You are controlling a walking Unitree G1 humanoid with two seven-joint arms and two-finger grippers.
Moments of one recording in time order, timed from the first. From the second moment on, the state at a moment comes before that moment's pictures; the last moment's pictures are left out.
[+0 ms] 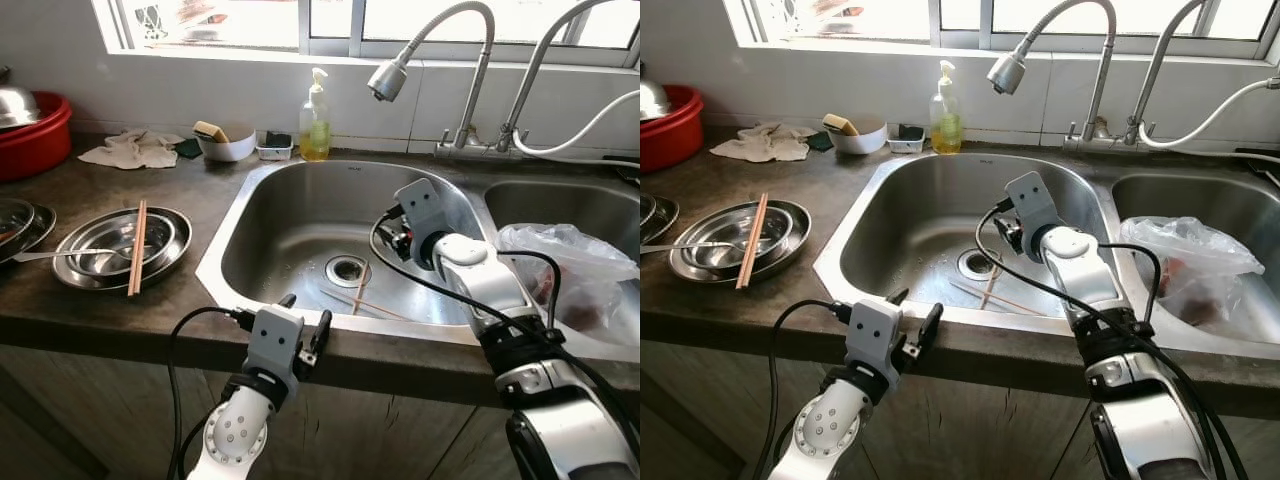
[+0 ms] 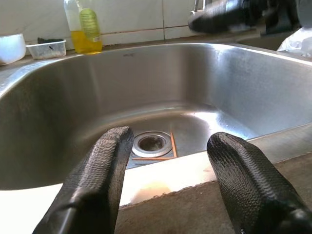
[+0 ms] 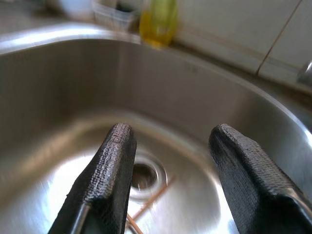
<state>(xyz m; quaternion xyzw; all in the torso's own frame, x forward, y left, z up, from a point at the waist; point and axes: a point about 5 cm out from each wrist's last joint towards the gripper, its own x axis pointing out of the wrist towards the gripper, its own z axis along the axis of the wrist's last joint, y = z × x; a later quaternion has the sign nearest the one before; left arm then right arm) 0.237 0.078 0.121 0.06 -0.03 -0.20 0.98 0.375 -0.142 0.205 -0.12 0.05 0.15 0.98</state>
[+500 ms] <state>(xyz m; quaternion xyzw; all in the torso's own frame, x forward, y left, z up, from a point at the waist) 0.236 0.077 0.122 0.06 -0.03 -0.21 0.98 0.302 -0.144 0.225 -0.04 -0.13 0.09 0.99</state>
